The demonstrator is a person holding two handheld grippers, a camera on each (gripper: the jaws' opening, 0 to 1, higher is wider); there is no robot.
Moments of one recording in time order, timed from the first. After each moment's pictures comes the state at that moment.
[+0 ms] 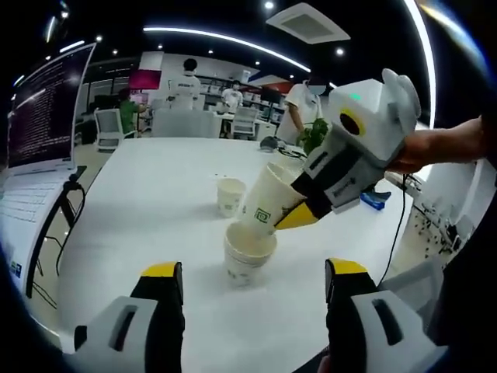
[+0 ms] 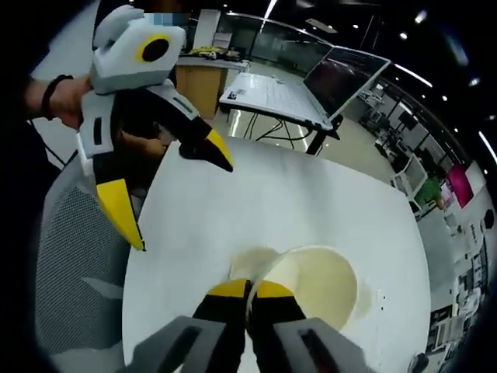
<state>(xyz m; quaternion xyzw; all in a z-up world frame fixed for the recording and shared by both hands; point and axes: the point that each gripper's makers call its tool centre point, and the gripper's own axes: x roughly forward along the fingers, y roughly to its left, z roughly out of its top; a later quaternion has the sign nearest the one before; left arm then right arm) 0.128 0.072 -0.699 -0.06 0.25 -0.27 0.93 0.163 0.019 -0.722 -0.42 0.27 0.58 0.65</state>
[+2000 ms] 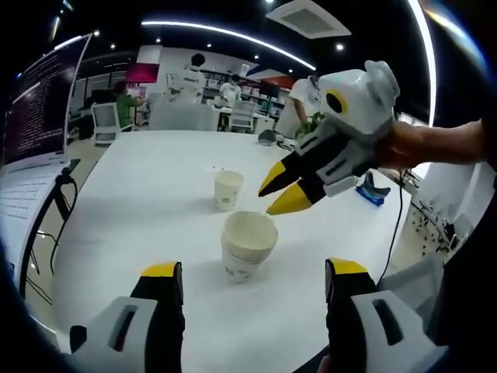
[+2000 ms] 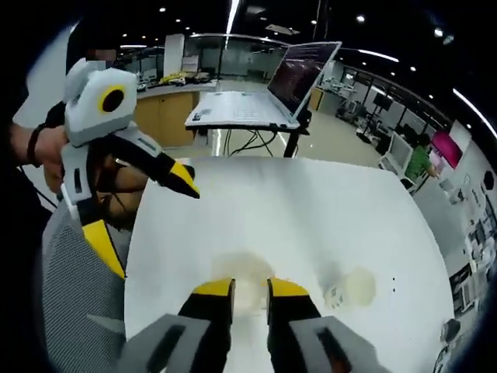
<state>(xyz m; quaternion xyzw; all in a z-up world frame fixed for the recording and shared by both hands) 0.131 0.066 -0.710 -0.05 0.27 -0.28 0.92 0.208 0.009 -0.711 -0.30 0.29 0.54 0.73</state>
